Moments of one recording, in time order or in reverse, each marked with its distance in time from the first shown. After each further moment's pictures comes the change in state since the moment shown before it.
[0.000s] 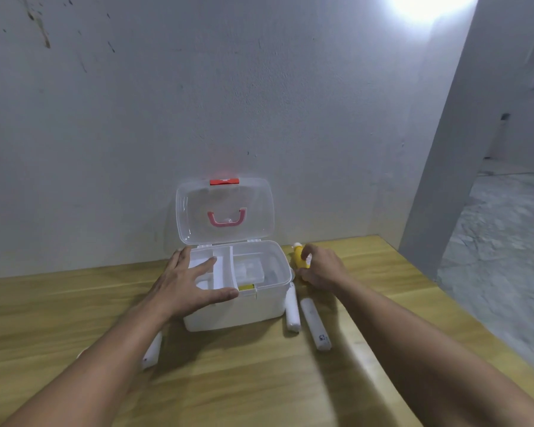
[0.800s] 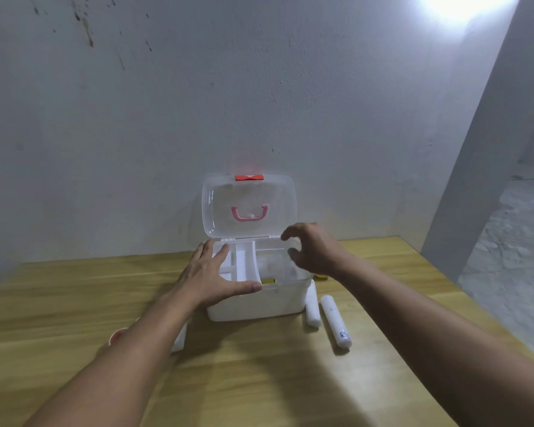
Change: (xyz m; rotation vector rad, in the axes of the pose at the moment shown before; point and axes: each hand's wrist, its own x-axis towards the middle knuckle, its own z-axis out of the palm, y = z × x) left_hand -0.001 -0.002 0.003 -0.043 0.060 0.001; right_hand -0.025 -0.074 -0.028 -0.041 0.074 -0.515
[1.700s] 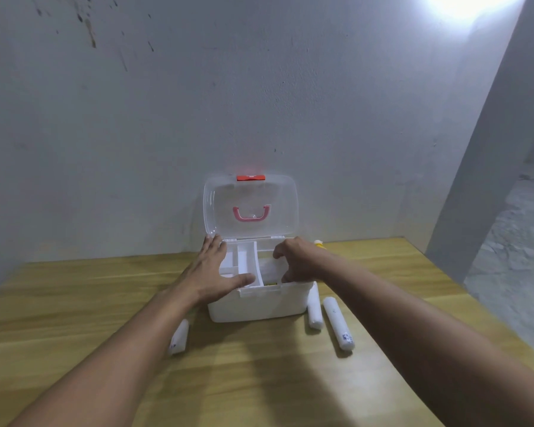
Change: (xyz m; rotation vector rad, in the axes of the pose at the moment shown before) left_hand 0.005 -0.002 -0.005 -0.026 -0.013 0.077; right_hand 0.013 -0.015 0.017 -0.129 -0.381 0.043
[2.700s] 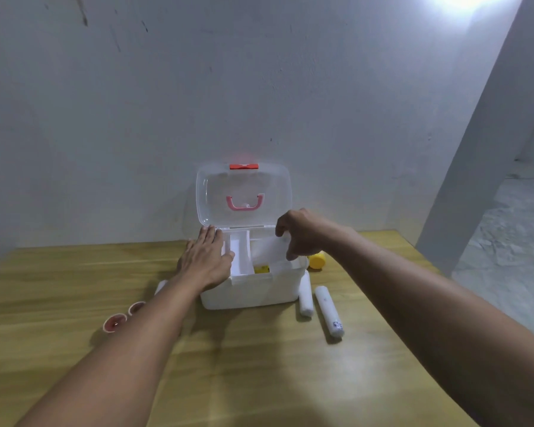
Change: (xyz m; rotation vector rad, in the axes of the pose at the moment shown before) left_hand 0.008 0.013 0.010 0.168 0.025 -0.110; right_hand -0.015 -0.003 -0.039 -0.027 0.025 0.055
